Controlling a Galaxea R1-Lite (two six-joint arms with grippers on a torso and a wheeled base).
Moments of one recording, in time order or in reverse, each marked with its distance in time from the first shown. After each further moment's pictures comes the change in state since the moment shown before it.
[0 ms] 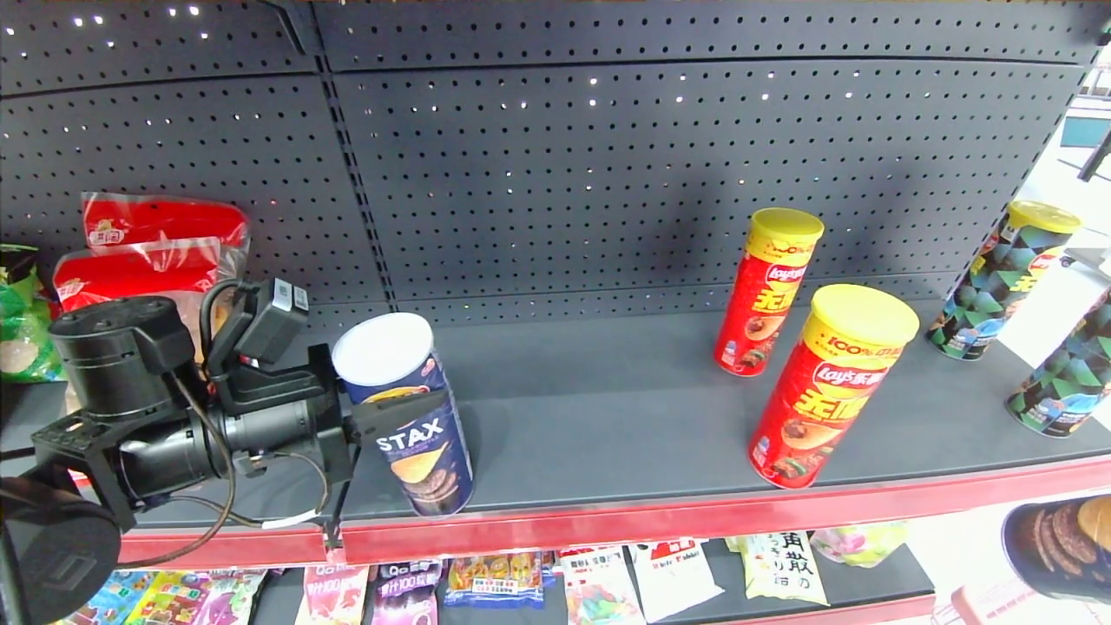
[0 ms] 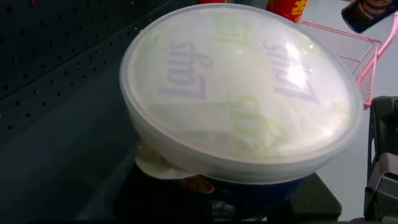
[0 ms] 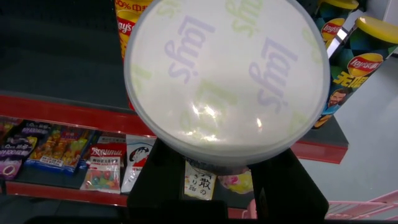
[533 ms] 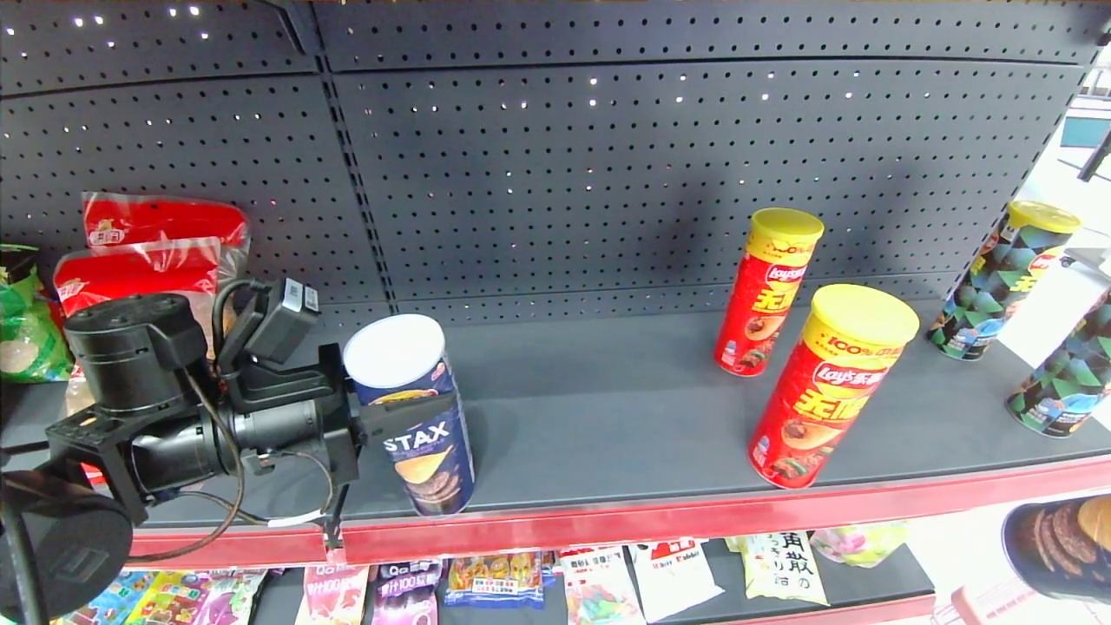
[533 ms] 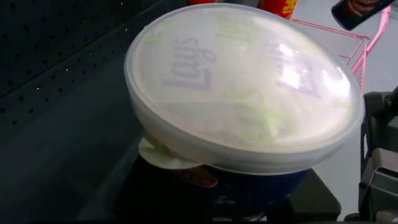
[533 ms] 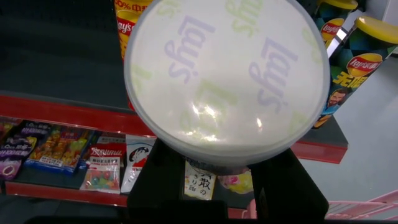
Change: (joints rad) left arm -0.014 0.016 -0.019 0.001 -0.032 0.002; right arm 0.000 0.000 0.000 0.000 0.000 0.000
